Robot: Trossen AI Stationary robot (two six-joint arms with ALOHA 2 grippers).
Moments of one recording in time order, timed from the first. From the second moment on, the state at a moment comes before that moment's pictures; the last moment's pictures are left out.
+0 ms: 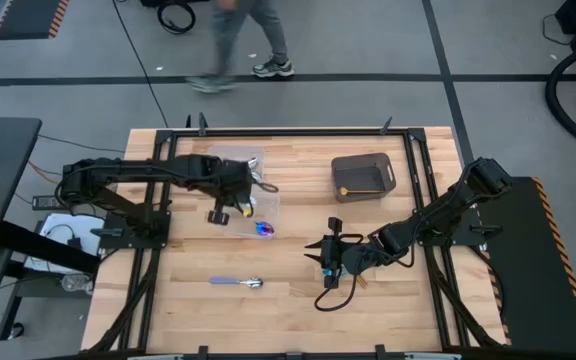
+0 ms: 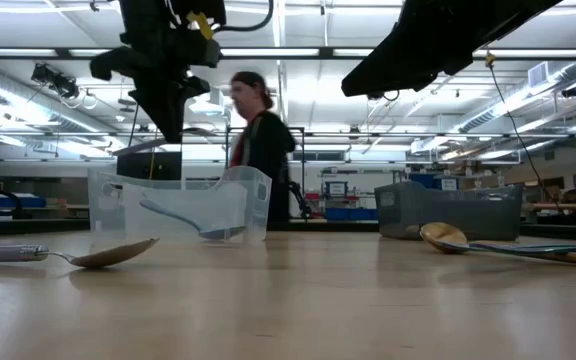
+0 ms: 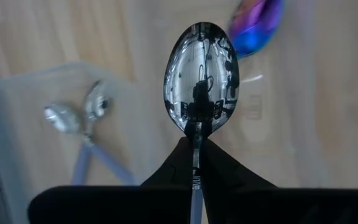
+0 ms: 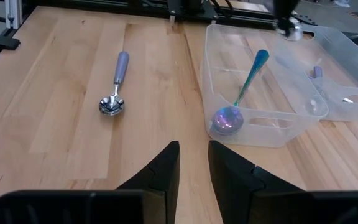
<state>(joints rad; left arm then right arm) 0.15 1.41 1.12 -0.96 -0.14 0.40 0.47 1.57 0.83 0.17 0.58 0.18</state>
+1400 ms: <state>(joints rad) 0.65 1.42 0.93 -0.48 0.03 0.48 0.56 1.57 0.83 0.17 0.69 0.30</state>
